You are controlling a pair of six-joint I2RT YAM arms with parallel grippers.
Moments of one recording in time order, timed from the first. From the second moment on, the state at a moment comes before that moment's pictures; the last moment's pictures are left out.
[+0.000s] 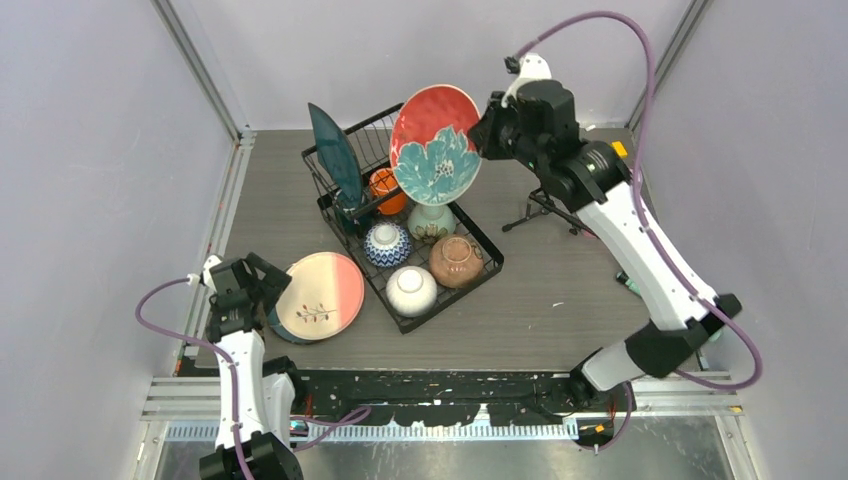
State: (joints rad) left arm 0.37 0.68 0.43 -0.53 -0.02 -0.65; right arm 0.61 1.44 1.80 -0.67 0.17 0.41
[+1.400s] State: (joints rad) left arm 0.37 0.71 0.42 -0.50 -0.02 -0.66; right arm 0.97 2.04 2.52 -0.64 0.66 -0.18
